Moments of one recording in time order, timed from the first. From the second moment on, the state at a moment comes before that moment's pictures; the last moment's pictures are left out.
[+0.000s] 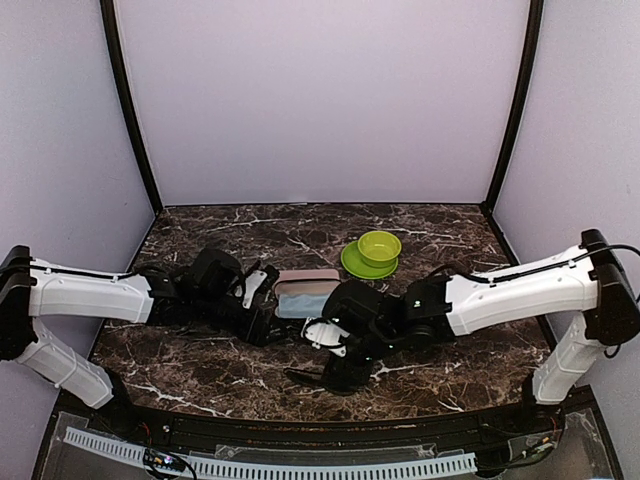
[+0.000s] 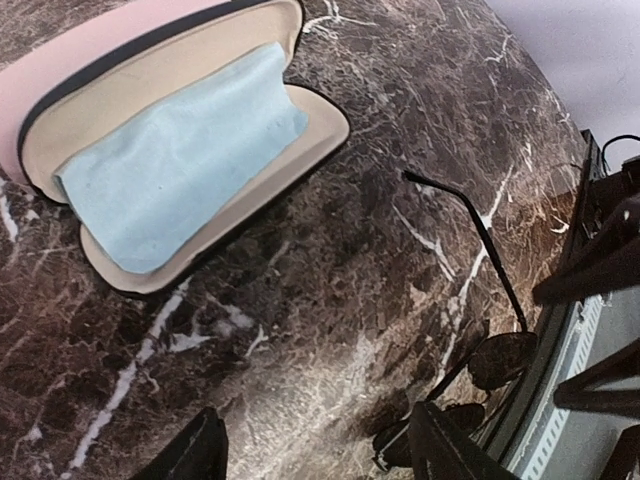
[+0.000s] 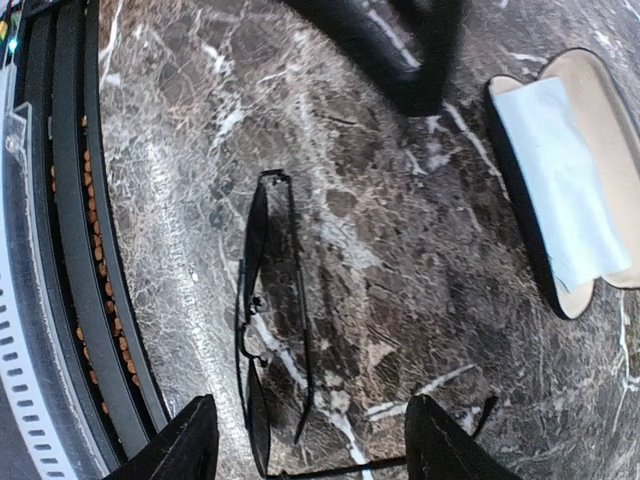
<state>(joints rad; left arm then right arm) -0.83 1.38 0.71 -0.14 0.26 -0.35 1.29 1.65 1.13 -0.51 0.06 -0.06</state>
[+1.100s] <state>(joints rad) -1.13 1.70 1.05 -0.40 0.23 0.28 0.99 1.49 0.74 -0.23 -0.25 0.64</state>
